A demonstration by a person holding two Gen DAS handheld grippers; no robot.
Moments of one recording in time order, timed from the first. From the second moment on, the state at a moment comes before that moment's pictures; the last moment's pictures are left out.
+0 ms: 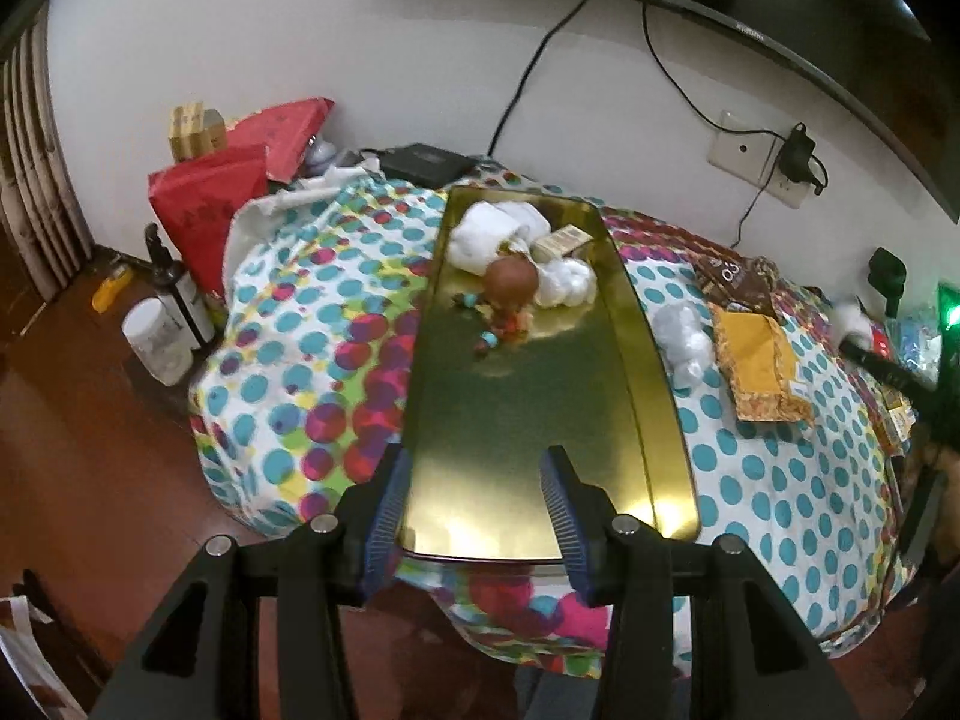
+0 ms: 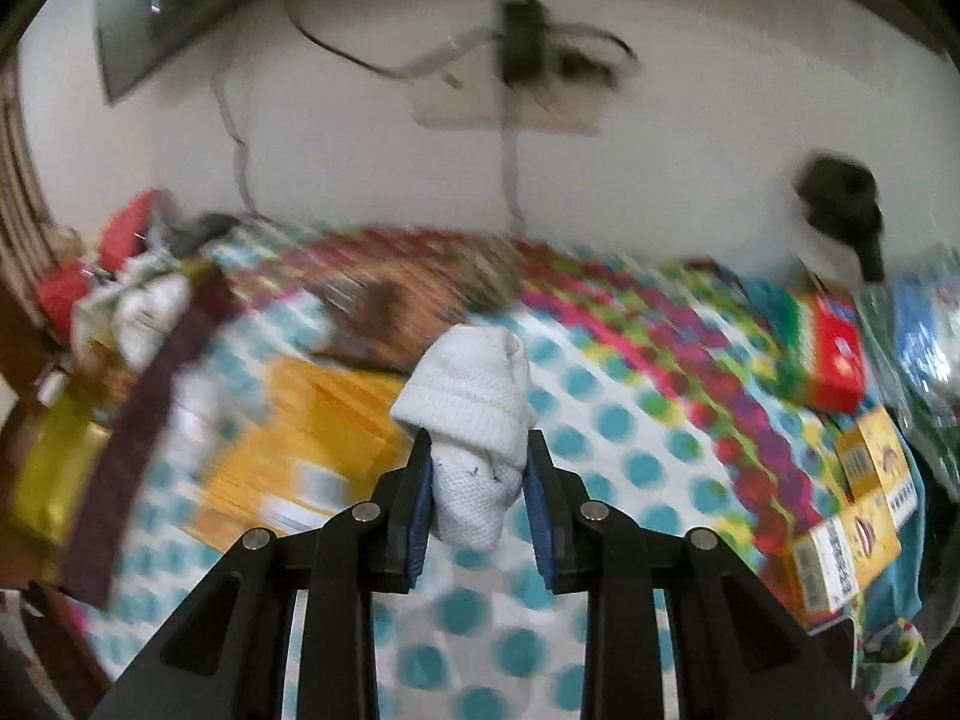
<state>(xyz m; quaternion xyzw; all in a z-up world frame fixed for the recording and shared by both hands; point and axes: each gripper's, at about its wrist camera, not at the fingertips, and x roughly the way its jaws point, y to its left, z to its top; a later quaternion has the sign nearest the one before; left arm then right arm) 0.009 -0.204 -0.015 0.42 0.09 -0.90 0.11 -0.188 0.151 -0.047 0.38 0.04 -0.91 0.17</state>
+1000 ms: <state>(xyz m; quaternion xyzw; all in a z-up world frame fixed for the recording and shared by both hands) 0.011 -0.278 -0.005 0.39 0.15 -0.90 0.13 -0.168 -0.153 -0.087 0.49 0.17 -0.81 0.29</state>
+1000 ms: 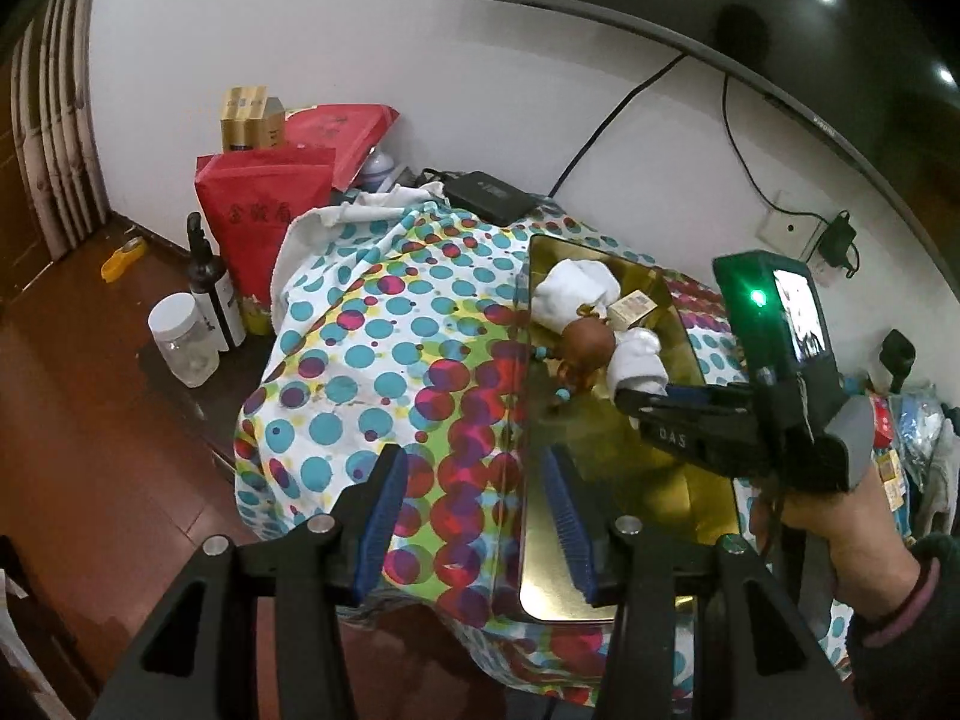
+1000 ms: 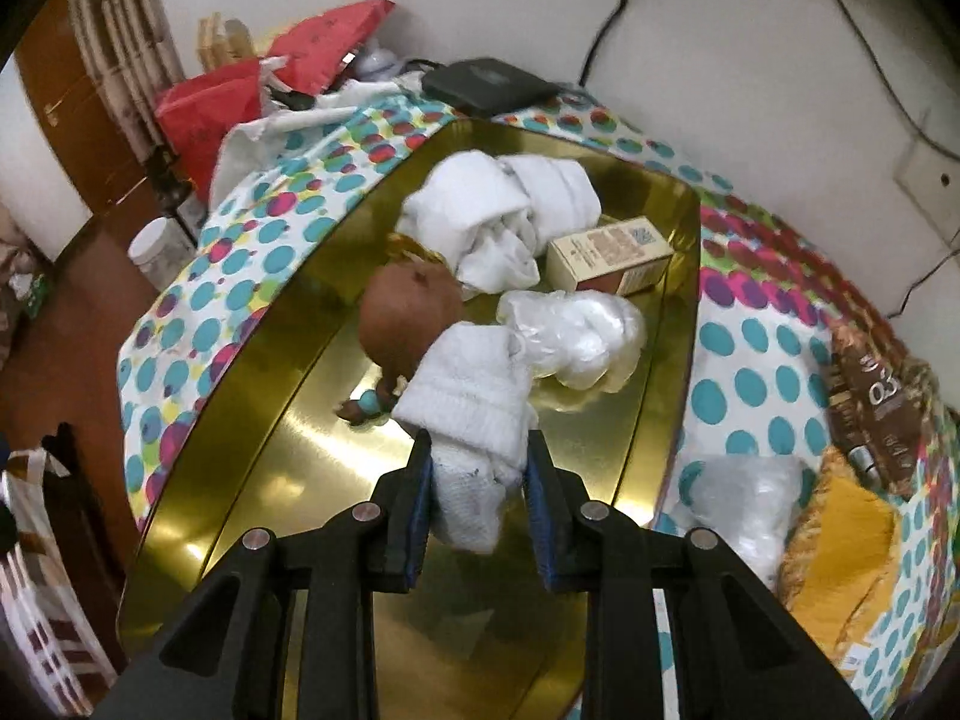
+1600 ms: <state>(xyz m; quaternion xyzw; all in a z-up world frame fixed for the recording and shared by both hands) -0.001 -0.258 -0.015 0.42 0.14 -0.89 0.12 -0.178 -0.149 -0.076 0.50 0.10 -0.79 0.33</state>
